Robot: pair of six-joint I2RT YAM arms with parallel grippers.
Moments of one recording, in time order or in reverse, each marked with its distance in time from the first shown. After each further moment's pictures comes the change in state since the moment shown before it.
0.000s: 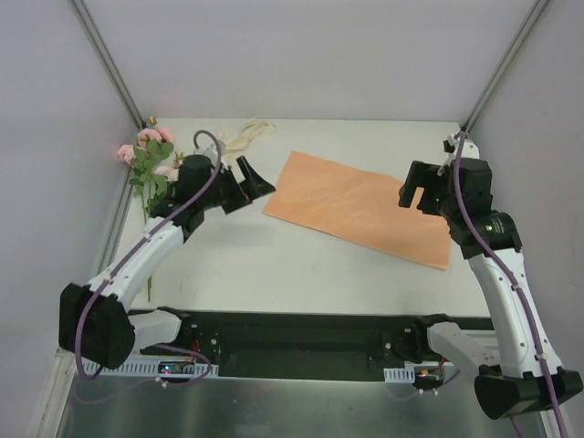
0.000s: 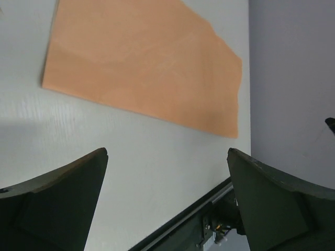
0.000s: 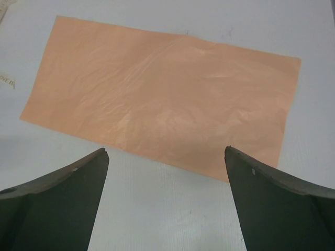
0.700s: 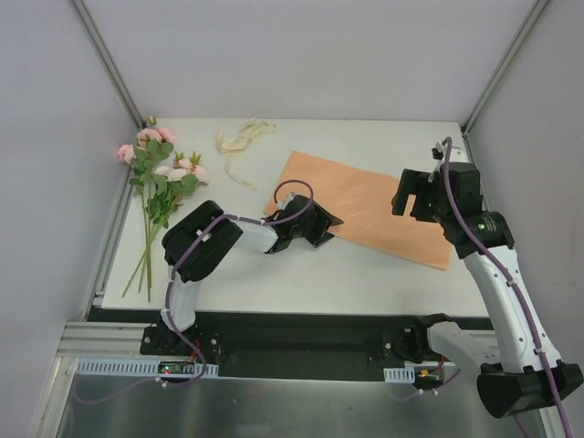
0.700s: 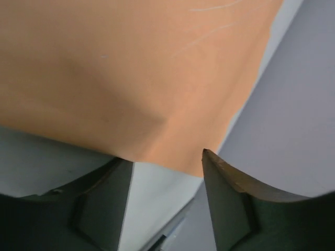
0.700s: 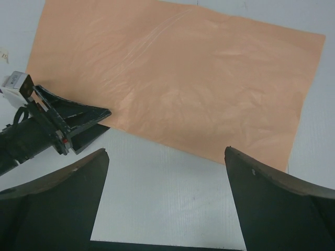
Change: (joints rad) left arm -0.518 0.822 0.023 0.631 -0.353 -0.806; right arm 0.035 0.050 -0.039 -0.033 -0.023 0.017
